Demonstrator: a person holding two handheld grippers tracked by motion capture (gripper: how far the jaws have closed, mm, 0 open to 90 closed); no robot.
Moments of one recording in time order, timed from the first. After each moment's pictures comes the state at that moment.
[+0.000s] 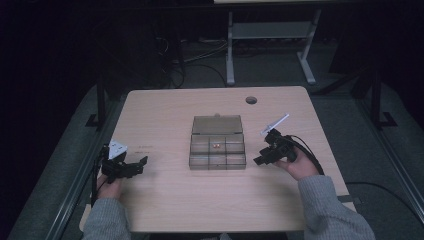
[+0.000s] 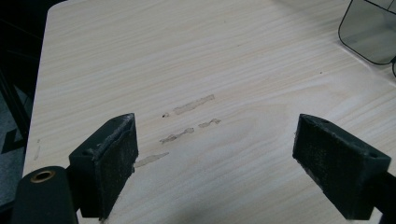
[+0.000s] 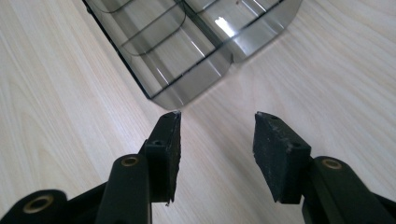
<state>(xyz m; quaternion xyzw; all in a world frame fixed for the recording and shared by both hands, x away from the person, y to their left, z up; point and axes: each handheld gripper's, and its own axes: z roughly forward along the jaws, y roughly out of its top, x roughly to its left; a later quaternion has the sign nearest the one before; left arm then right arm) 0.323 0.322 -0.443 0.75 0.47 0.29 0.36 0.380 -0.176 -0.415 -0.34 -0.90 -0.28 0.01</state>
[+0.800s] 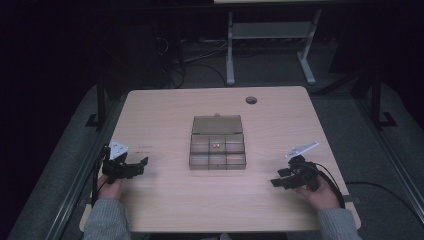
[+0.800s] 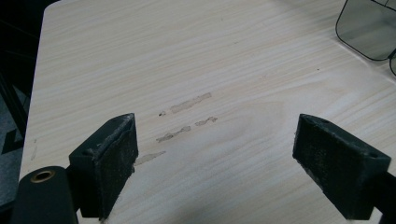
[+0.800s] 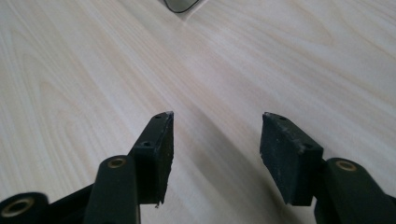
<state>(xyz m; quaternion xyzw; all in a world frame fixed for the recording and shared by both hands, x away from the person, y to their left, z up) 0.322 0.319 -0.443 0.75 0.47 0.29 0.35 0.310 -0.233 -0.451 -0.39 -0.86 -0.33 0.00</state>
